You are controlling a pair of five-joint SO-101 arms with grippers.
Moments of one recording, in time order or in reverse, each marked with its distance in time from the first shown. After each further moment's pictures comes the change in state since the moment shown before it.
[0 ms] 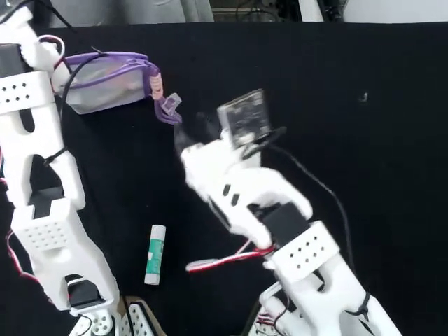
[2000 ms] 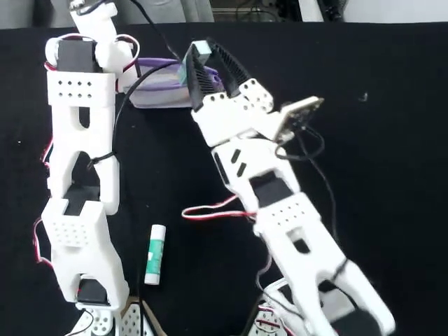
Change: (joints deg) left arm 17.7 -0.3 -0.6 1.5 -0.1; right arm 10.6 18.5 6.1 -67.9 -10.2
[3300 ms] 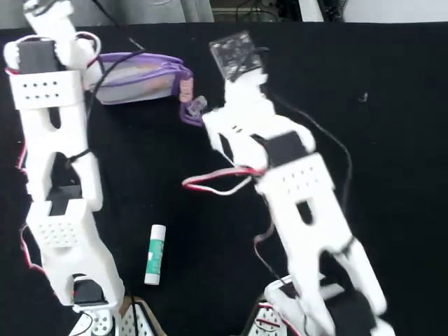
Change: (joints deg) left arm -8.3 0.0 -1.1 -0.1 -2.0; right arm 2.5 4.7 -35.2 85.9 18.5
